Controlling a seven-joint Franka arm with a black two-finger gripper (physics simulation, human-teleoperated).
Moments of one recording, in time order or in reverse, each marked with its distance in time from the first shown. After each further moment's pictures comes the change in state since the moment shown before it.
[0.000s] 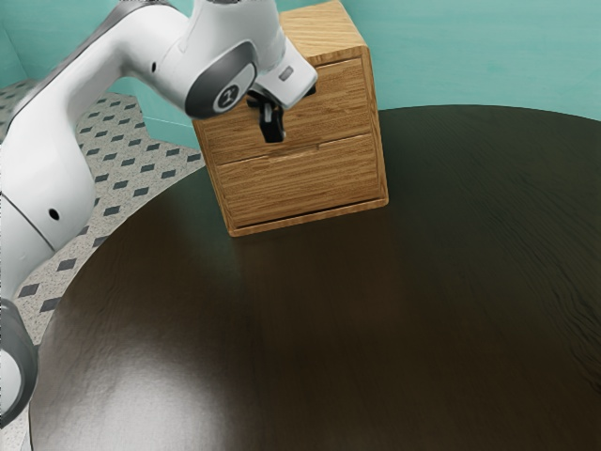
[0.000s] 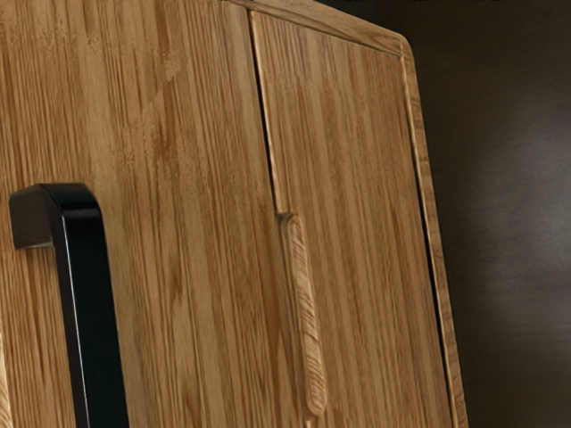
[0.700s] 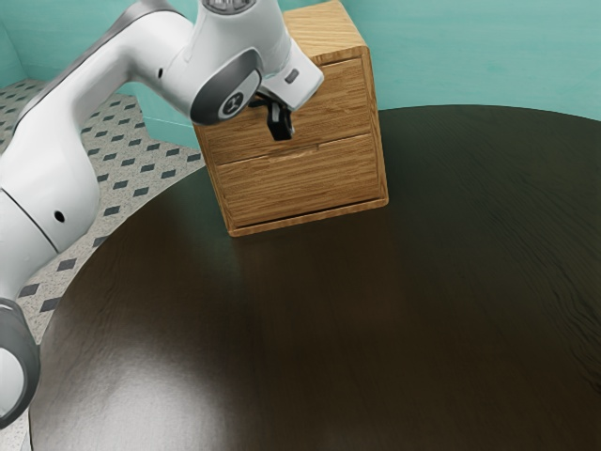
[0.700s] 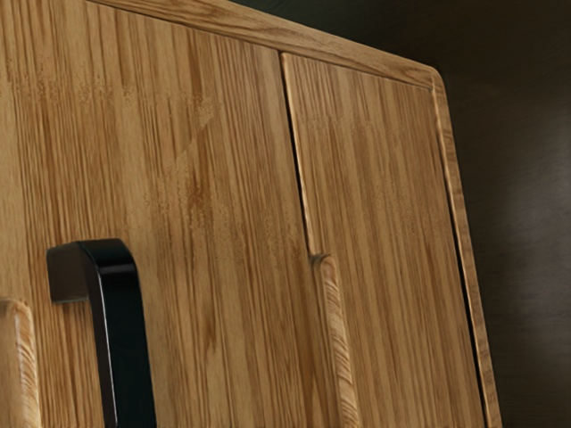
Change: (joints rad) arm -0.002 0.003 0.015 -0.026 0.004 0.083 -0.011
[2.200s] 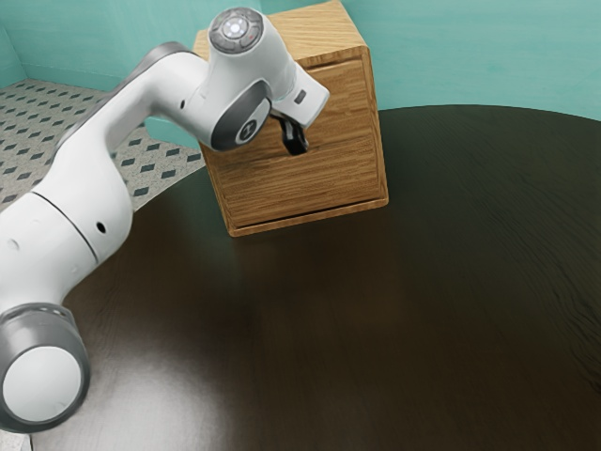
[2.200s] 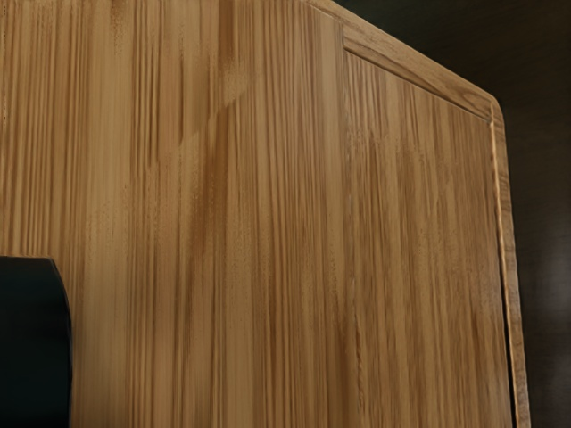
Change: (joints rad) arm -0.076 -0.139 0.164 0.115 -0.117 0.148 -0.039
